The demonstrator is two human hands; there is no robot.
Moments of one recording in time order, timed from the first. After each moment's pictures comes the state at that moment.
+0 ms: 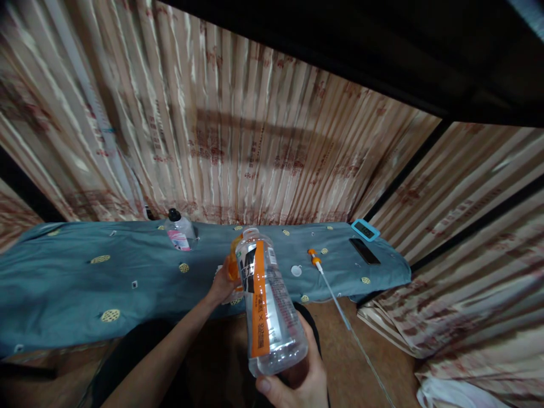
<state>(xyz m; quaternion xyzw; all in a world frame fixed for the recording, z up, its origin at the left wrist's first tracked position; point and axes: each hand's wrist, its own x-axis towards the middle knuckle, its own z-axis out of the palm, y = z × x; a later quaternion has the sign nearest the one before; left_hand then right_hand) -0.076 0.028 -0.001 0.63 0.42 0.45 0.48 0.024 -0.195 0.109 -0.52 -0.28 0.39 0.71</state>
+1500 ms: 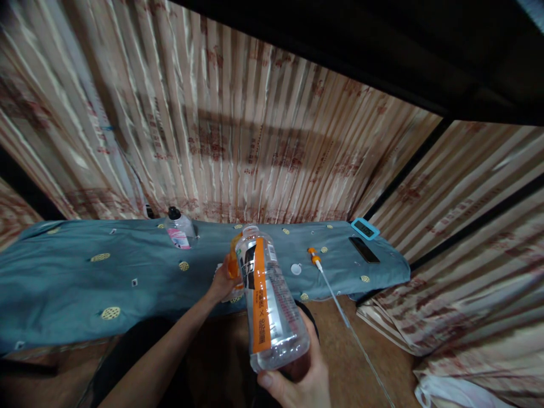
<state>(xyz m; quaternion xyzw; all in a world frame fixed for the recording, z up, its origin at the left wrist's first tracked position) -0.077 0.028 -0.001 0.63 0.44 0.45 0.46 0.027 -0.195 0.108 -0.50 -0.28 0.37 0.73</state>
